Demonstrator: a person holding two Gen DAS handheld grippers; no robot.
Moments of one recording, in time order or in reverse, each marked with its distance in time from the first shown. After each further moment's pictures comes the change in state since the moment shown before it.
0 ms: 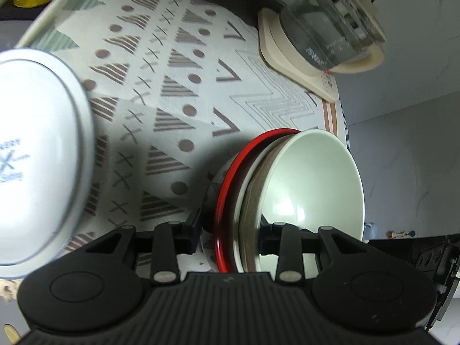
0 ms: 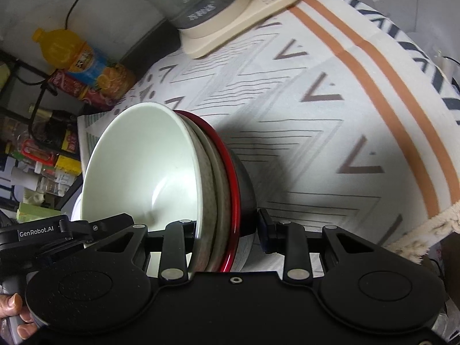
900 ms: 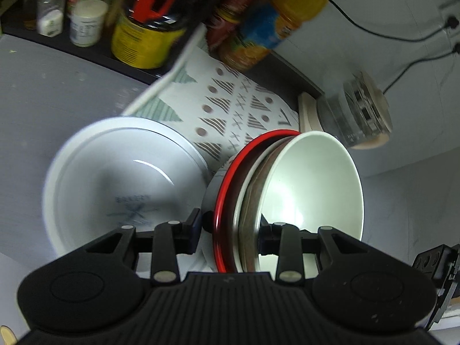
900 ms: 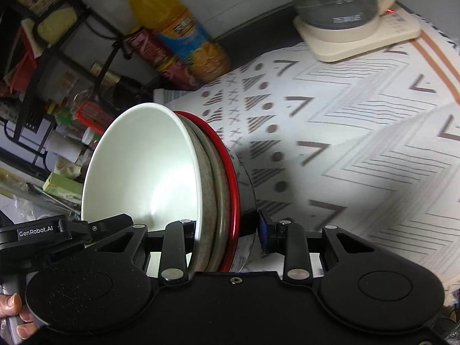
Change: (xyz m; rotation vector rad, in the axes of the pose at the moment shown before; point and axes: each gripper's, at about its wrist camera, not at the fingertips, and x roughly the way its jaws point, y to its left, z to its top) left arm -0.119 0.101 0.033 -0.106 -0.177 0.005; right arm 0.029 0.146 -0.012 -0.180 -0.002 0.088
